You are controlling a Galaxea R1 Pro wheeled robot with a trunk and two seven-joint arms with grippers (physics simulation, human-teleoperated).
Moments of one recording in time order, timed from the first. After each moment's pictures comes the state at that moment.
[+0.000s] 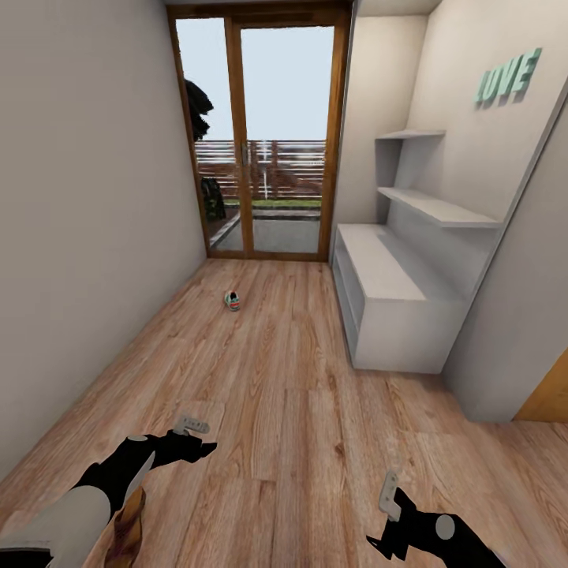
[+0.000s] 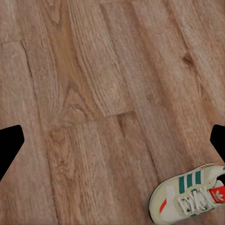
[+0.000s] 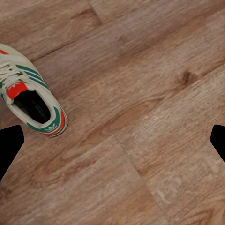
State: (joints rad) left arm -0.71 0.14 -0.05 -0.38 -0.10 0.20 -0.51; right arm -0.34 -0.14 0.00 -0.70 0.70 -0.08 0.62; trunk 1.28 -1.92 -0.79
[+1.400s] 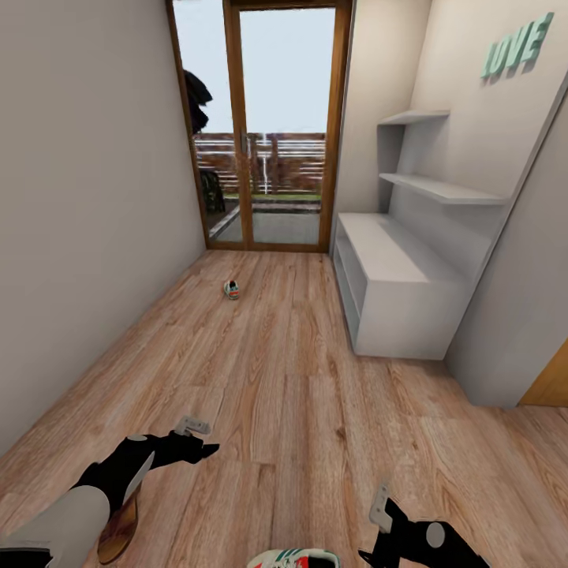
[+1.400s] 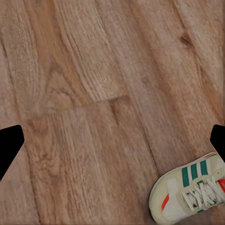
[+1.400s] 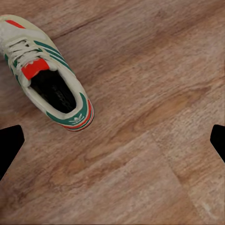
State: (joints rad) left arm -0.71 0.14 -0.05 -0.38 -0.10 0.19 -0.56; right arm -0.34 -0.11 0.03 -0.65 0.71 -0.08 0.62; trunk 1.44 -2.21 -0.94
